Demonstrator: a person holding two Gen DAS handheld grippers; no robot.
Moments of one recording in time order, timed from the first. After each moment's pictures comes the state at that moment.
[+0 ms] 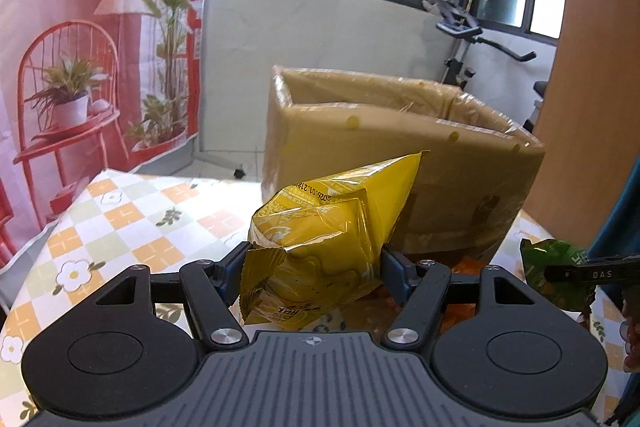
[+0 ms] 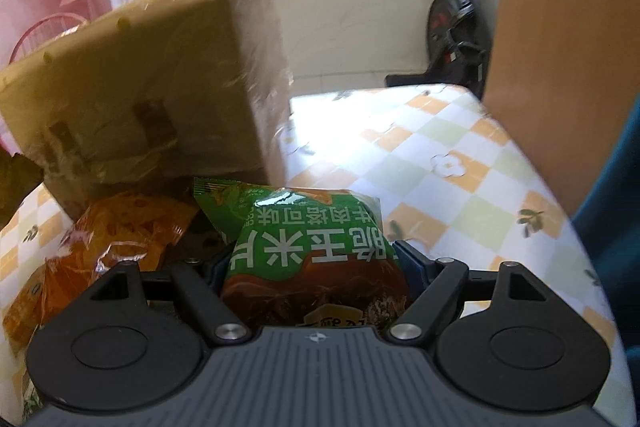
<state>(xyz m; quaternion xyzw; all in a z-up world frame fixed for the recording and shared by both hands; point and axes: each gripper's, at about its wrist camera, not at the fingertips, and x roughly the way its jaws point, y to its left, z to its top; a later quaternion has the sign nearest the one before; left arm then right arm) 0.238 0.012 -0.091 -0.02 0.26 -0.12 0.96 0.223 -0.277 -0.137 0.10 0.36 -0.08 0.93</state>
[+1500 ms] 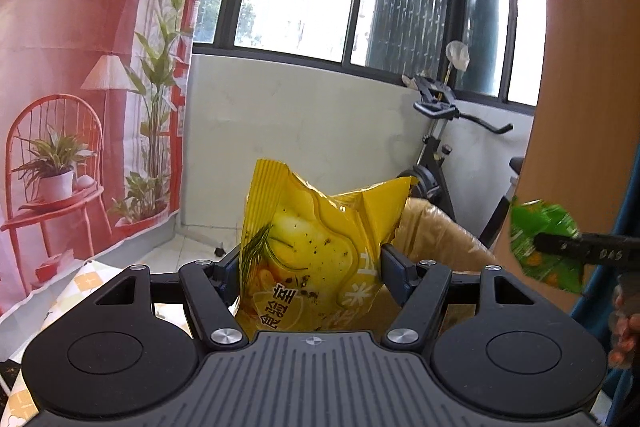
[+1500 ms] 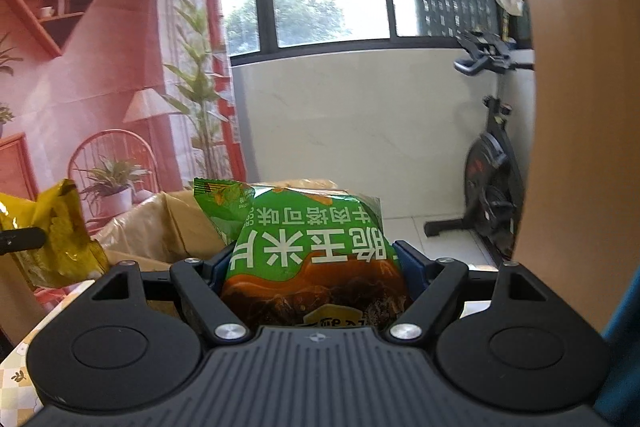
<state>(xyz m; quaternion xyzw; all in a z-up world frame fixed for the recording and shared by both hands) 0.244 0.000 -0.025 -0.04 0.15 -0.14 0.98 0.221 -0.262 -0.004 0.07 0.16 -0.01 0.99</state>
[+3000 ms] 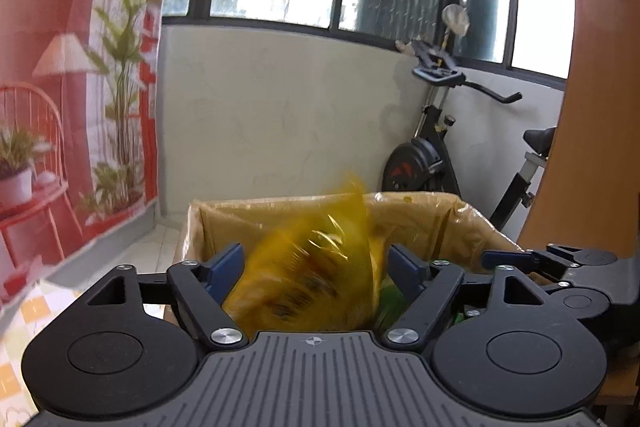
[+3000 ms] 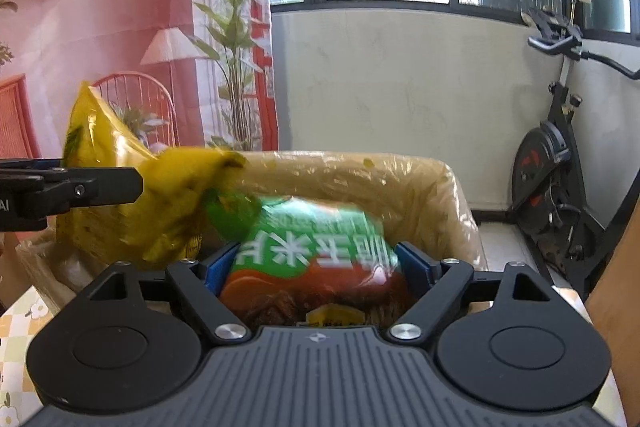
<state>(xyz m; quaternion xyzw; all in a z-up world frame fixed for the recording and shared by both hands) 0.378 -0.041 -0.044 -0.02 0.21 -0.16 0.97 0.394 -0.207 -0.056 0.02 0.22 0.03 0.97</state>
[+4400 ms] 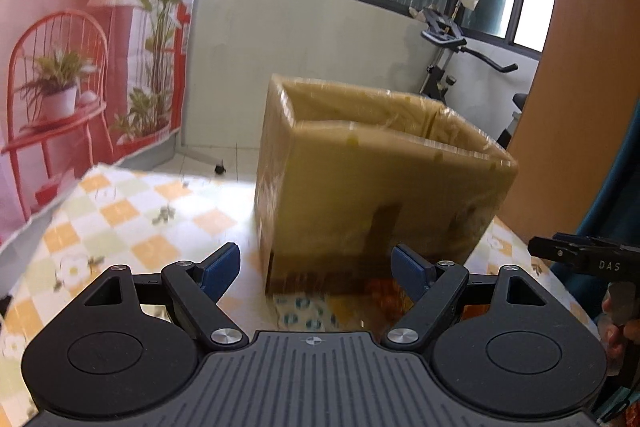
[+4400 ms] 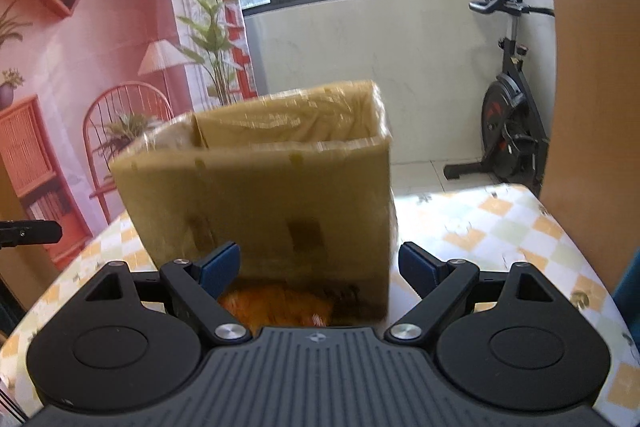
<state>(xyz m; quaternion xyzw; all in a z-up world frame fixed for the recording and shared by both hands) 0.229 0.047 -0.087 -0.05 0.27 -0.15 0.95 0.194 -0.211 -0.076 0.09 0.23 0.00 0.97</state>
